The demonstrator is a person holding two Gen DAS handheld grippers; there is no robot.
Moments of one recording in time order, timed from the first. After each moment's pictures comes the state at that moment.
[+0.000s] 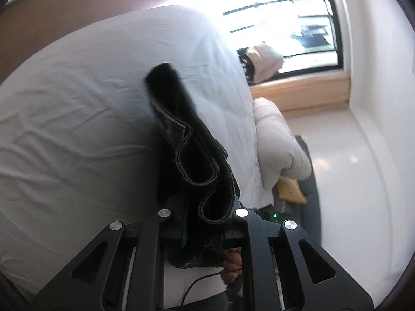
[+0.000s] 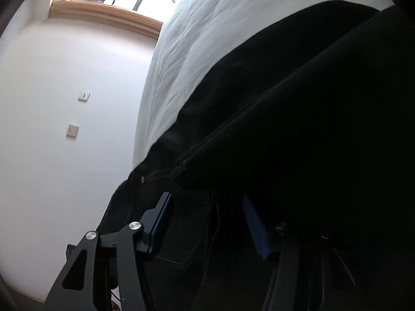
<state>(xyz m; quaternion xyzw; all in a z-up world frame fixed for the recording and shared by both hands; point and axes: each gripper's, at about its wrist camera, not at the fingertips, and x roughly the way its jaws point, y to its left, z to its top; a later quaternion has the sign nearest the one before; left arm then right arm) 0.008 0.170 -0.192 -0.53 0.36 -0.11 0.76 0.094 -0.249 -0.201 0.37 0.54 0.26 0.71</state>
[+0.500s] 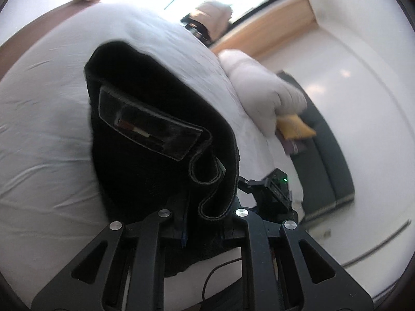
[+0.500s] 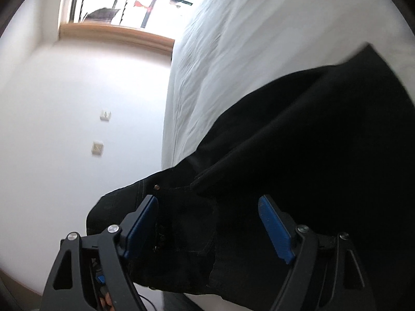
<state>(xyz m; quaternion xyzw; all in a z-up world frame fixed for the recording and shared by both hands) 0.078 0.027 -0.103 -0.33 0.39 -0.22 0.83 0.081 -0.325 -0.174 0.44 0.50 0.28 0.69</state>
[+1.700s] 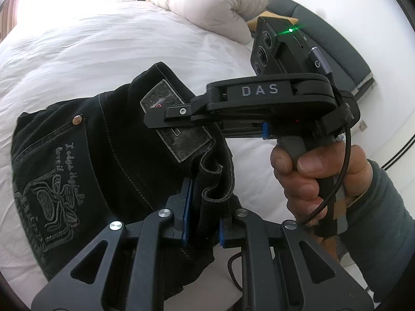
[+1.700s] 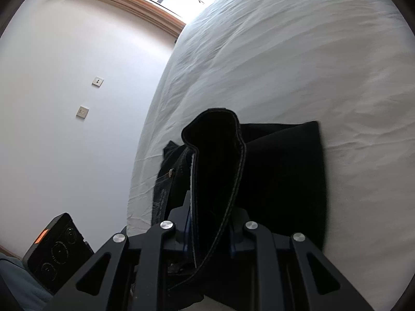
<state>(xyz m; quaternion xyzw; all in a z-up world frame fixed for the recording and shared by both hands) 0.104 -0.220 -0.138 -0.06 0.47 -0.33 0.82 0.100 -0.391 -0.147 0.28 0.52 0.30 0.75</state>
